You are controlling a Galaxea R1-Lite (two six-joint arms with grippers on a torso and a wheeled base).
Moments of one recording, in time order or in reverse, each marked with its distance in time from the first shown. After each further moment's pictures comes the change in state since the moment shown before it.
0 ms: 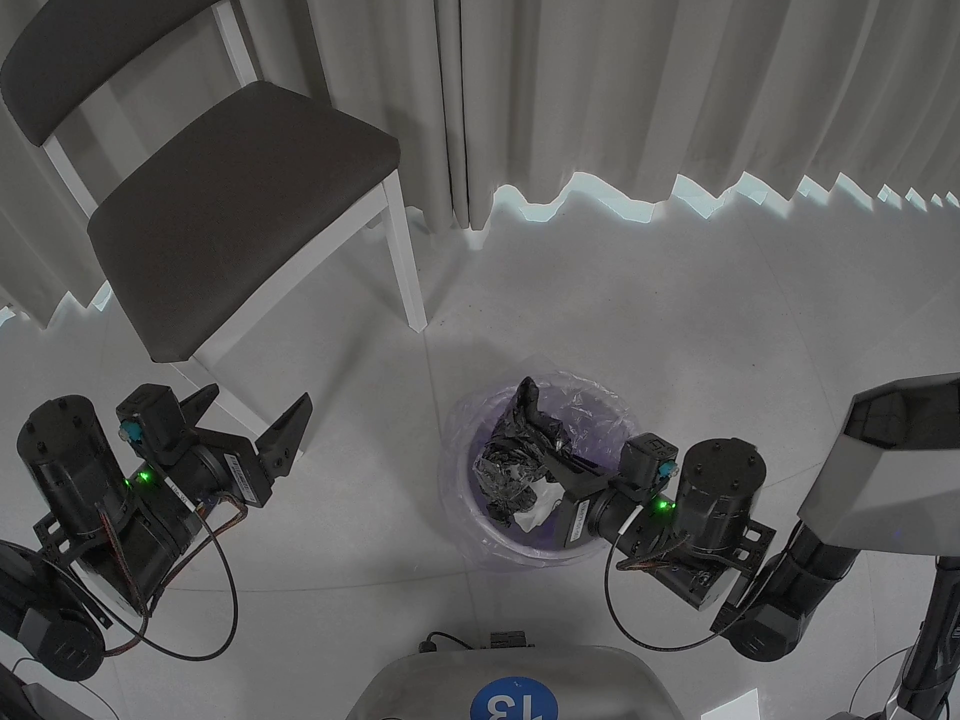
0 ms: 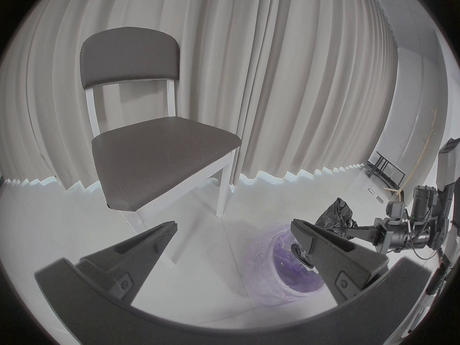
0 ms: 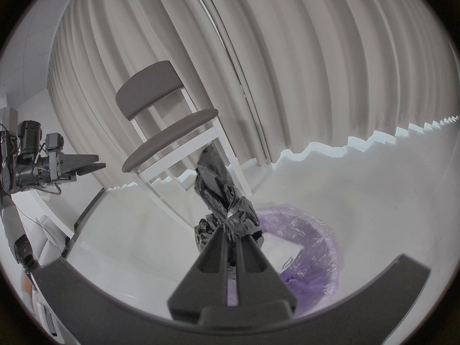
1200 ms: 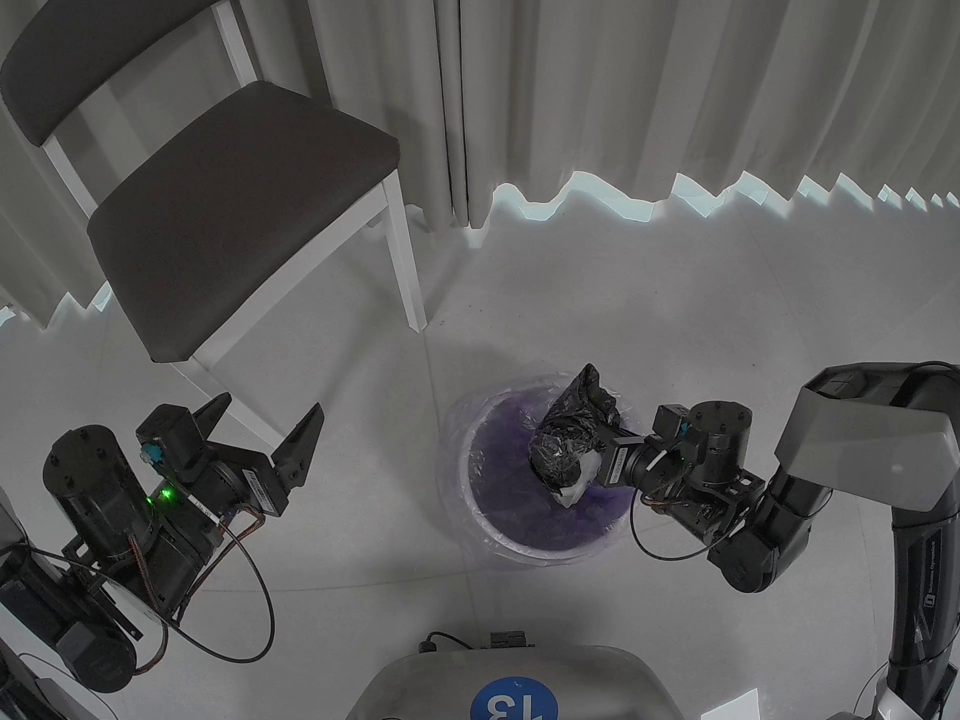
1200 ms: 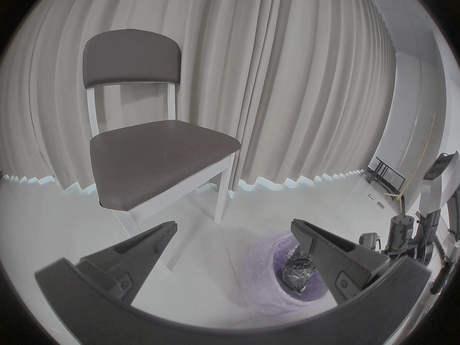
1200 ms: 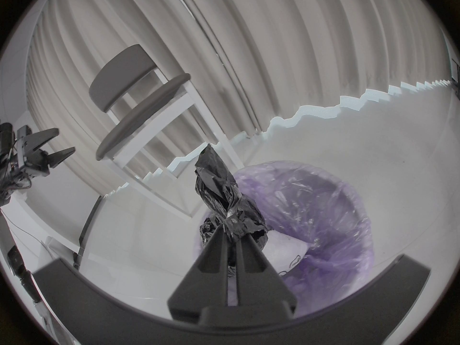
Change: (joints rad) left arm 0.003 0.166 0.090 -0.308 -0.004 0.015; right arm -0.253 0.178 -0.197 0.106 0.073 0.083
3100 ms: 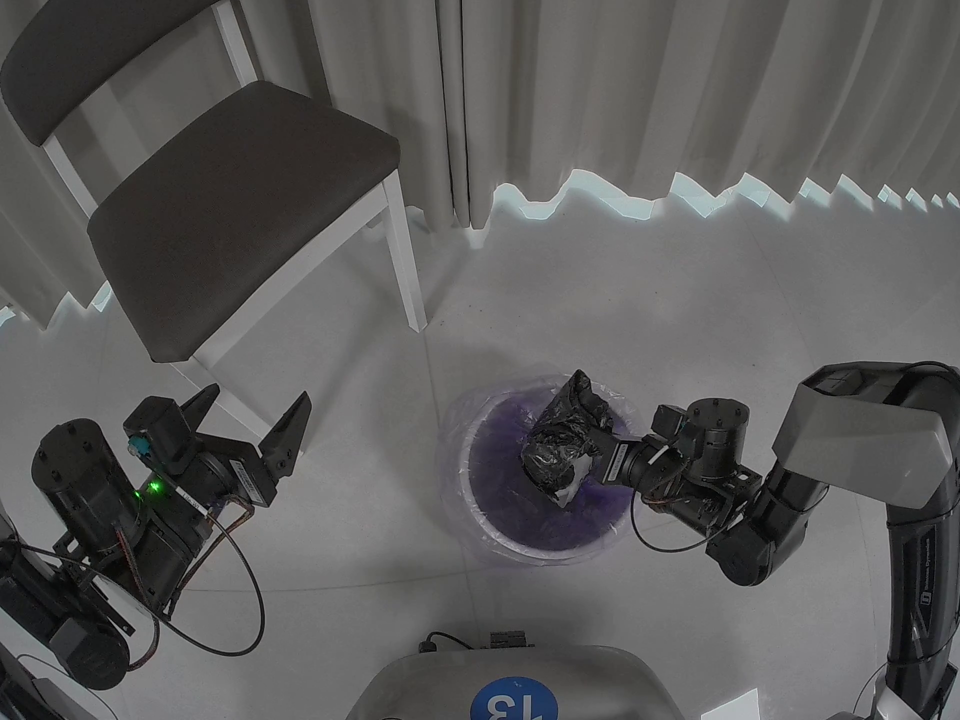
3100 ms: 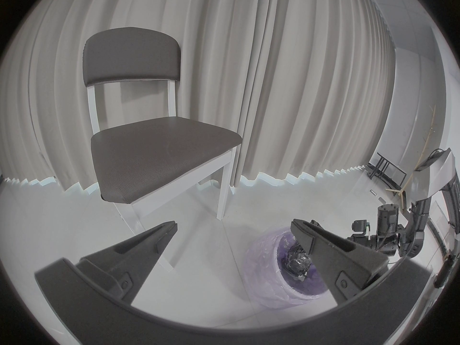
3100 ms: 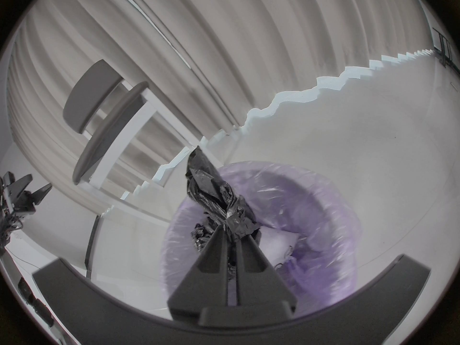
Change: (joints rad) left arm 0.023 -0.024 -0.003 0.001 -0.003 0.003; right arm -0.031 0.025 -0.040 0.038 0.107 0.132
